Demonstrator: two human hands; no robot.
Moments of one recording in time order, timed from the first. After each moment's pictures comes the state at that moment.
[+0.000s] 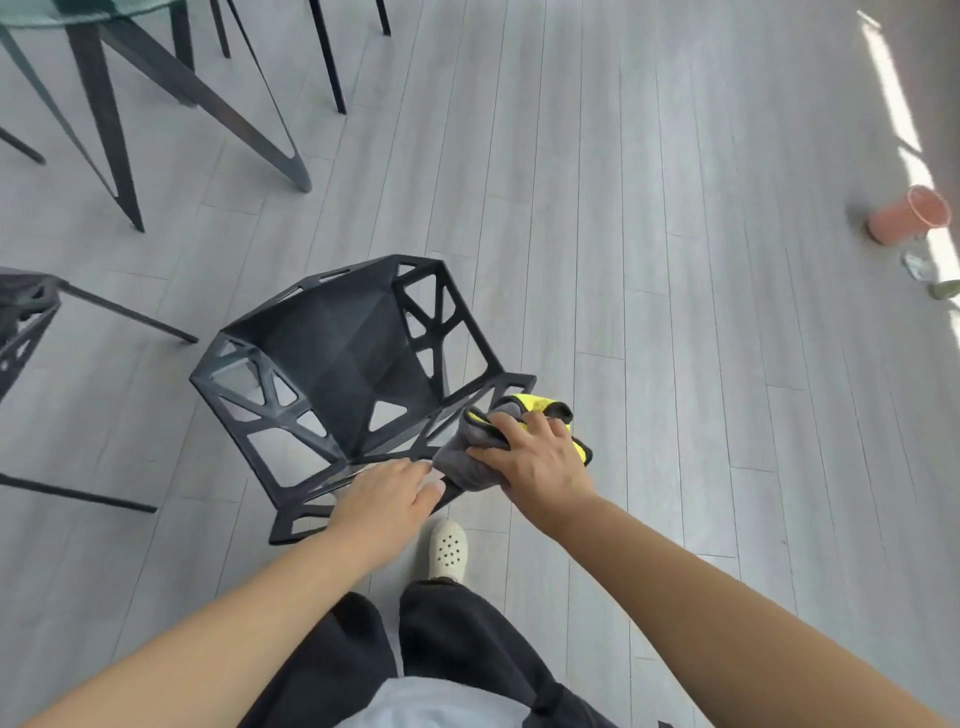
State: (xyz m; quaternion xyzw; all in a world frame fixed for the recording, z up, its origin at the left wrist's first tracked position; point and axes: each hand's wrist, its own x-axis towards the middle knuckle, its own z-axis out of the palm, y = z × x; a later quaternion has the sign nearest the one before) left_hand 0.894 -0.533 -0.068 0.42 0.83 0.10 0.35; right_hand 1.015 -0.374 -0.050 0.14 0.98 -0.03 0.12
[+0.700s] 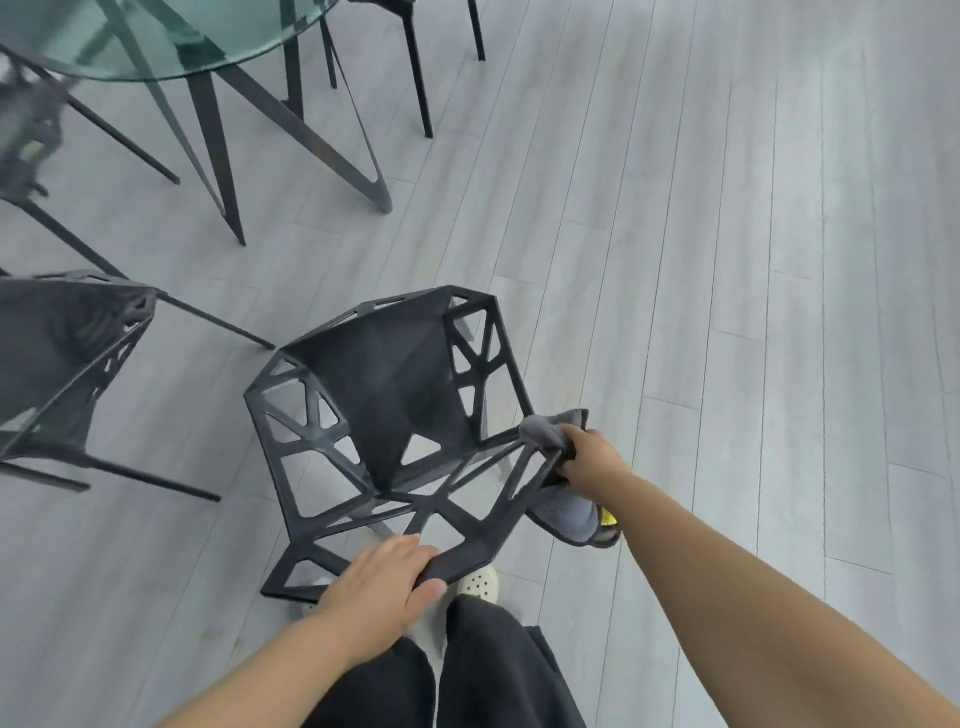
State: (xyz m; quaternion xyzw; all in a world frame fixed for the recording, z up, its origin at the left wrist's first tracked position) left_hand 0.905 -0.522 -0.084 0.35 0.81 0.02 0.46; right_hand 0.964 -0.238 -0.120 0.37 0.82 -0.33 0.29
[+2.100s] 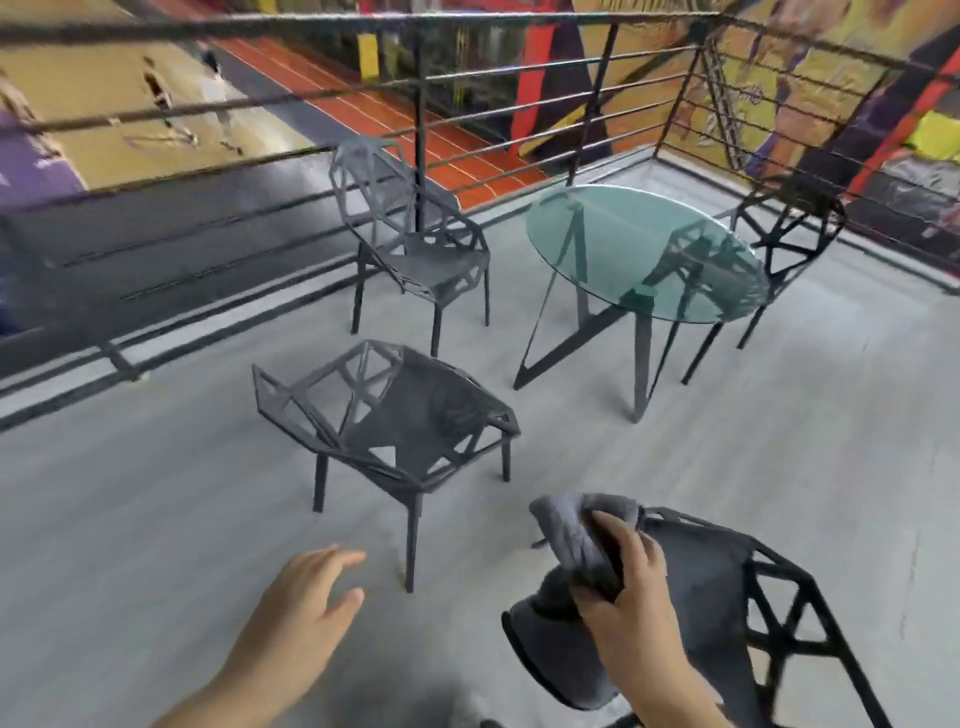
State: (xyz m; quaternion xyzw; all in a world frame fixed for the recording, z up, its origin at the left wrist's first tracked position) left_hand 0.706 -1.086 0.031 0.03 0.94 0.32 0.11; right_hand 0.728 -0.793 0.061 0.16 0.88 -0.44 -0.03
